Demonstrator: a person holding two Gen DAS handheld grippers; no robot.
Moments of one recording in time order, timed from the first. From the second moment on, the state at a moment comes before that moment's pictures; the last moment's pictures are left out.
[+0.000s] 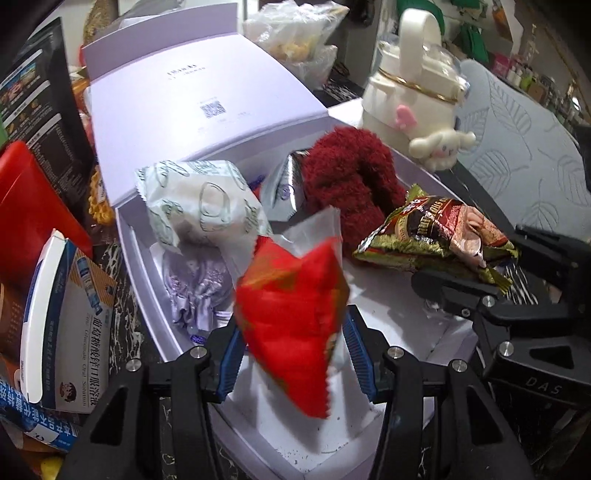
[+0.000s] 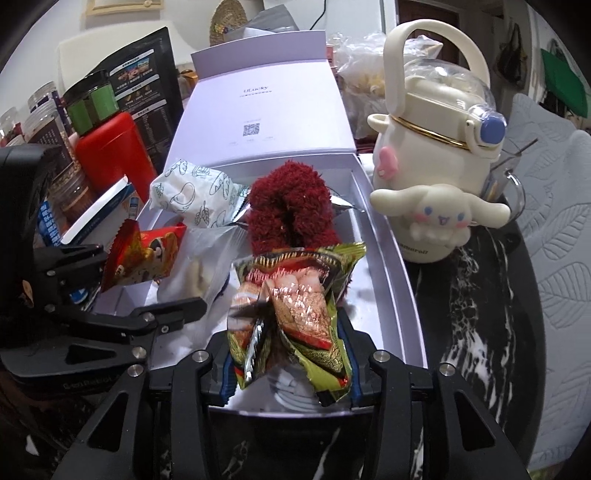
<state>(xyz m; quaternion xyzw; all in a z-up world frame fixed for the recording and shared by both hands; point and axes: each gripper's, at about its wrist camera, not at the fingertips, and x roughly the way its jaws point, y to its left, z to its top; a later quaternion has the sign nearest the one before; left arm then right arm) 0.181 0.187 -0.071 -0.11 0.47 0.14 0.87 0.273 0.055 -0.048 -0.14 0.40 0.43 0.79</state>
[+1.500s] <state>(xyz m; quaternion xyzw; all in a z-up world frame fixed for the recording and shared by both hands) 0.066 0.156 0.060 -0.08 0.35 0.22 0.91 0.157 -0.009 0.091 -0.11 0.21 0.42 0.87</state>
